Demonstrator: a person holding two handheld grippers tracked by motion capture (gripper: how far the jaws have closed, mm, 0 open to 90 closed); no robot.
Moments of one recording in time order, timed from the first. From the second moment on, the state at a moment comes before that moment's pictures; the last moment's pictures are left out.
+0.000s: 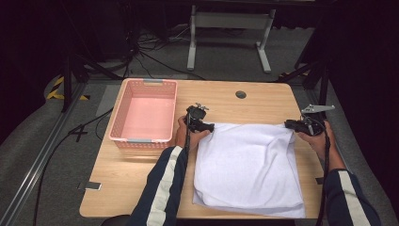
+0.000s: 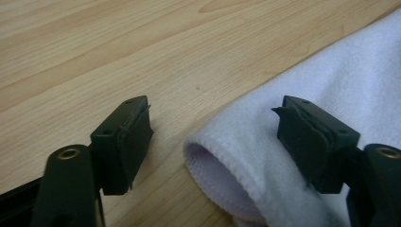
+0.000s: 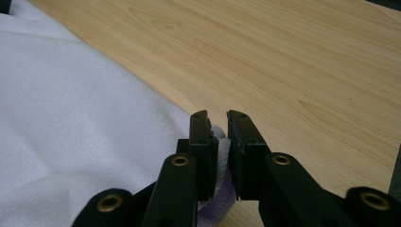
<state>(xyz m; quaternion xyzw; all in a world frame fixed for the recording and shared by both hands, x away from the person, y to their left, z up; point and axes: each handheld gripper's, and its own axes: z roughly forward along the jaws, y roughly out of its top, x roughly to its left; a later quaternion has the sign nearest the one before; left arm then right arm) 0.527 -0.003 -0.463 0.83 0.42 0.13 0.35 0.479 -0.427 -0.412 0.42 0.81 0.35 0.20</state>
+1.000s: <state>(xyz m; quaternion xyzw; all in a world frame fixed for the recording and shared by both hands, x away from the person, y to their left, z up) 0.423 0.027 -0.371 0.82 0.27 0.17 0.48 0.428 -0.414 -0.359 0.31 0.80 0.46 0.21</state>
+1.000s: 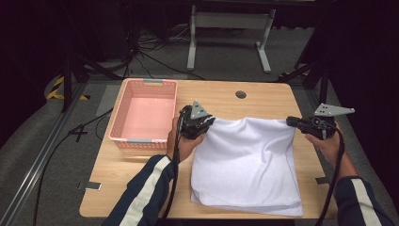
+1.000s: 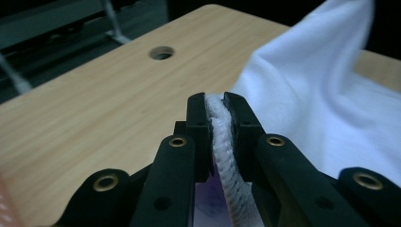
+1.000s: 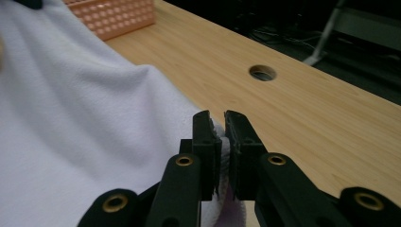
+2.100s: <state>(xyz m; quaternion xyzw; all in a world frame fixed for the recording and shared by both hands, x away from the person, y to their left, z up) 0.330 0.052 -0.457 0.93 0.13 0.12 0.34 0.282 -0.428 -0.445 0.17 0.92 0.34 0.08</state>
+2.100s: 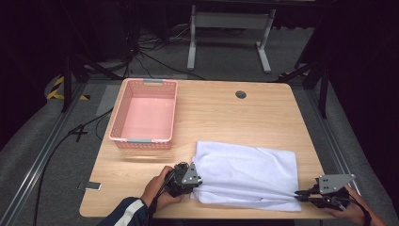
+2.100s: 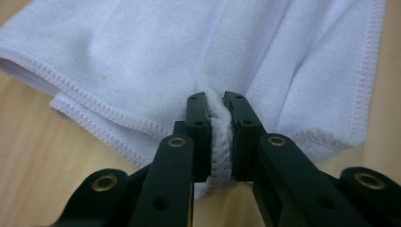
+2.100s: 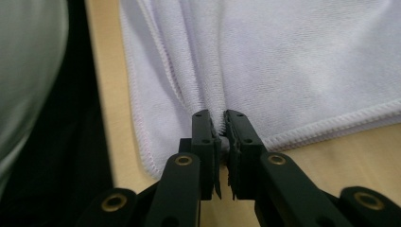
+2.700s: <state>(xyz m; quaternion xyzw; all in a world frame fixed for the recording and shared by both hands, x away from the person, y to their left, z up) 0.312 0.080 -0.454 0.93 0.15 0.07 0.34 0.269 -0.428 -0.430 0.16 0.93 0.33 0.09</state>
